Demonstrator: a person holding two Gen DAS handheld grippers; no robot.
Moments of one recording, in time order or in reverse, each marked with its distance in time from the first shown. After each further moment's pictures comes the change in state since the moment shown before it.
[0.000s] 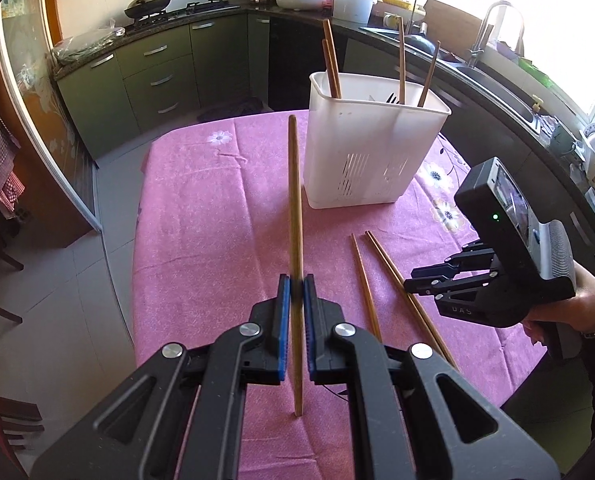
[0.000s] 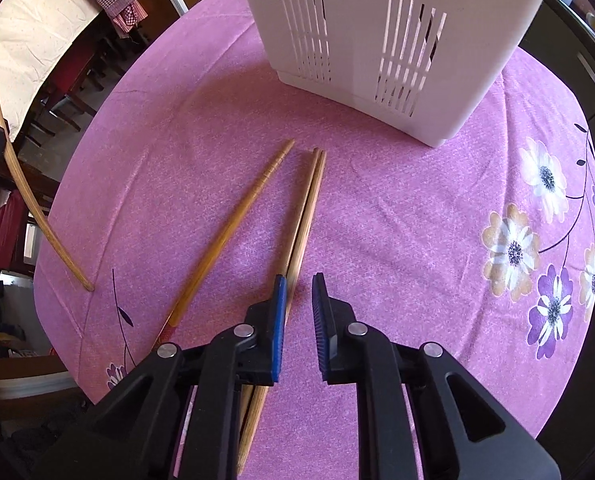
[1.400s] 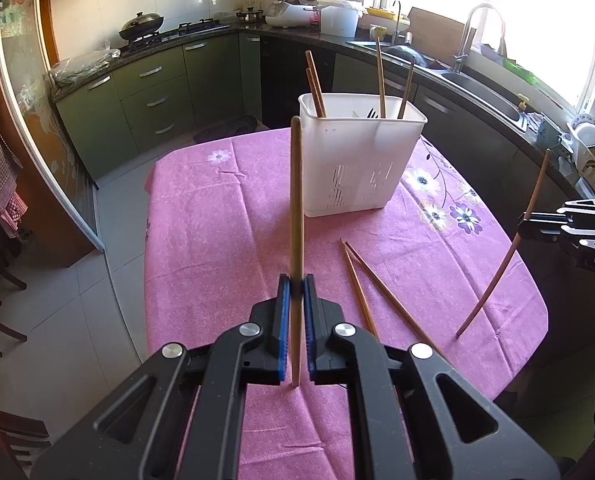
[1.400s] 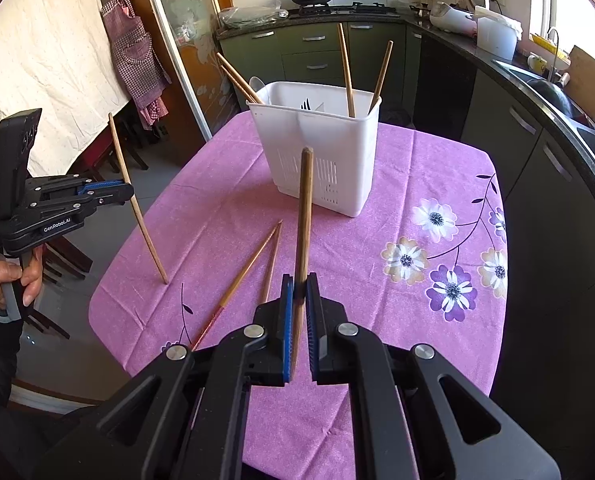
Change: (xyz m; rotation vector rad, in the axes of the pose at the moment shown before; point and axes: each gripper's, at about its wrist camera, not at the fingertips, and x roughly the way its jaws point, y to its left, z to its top) left arm -0.031 -0.004 -0.009 0.047 -0.061 -0.004; right arm -0.165 0.000 -0.095 0.026 -0.414 0.006
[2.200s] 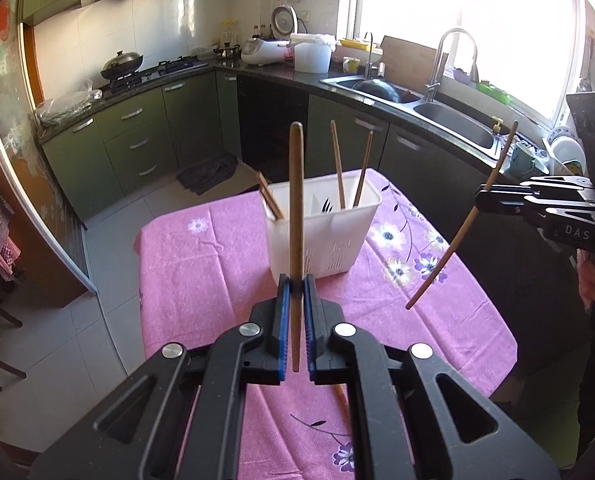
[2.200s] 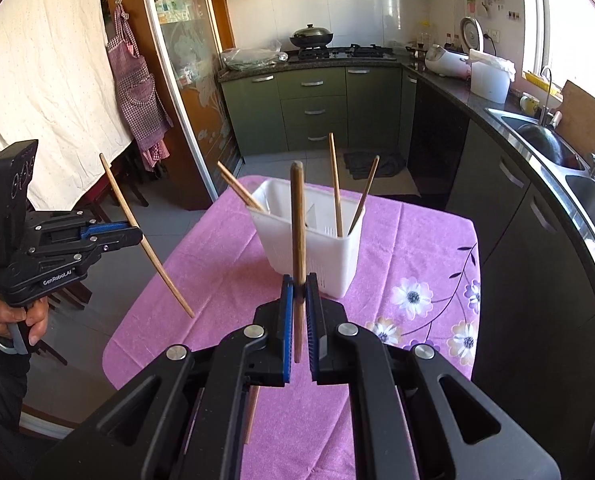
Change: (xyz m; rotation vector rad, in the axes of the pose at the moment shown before) left arm -0.053 -0.028 0.078 0.060 -0.120 -0.057; right arm -0.054 -0.009 0.082 -0.011 -0.145 -0.014
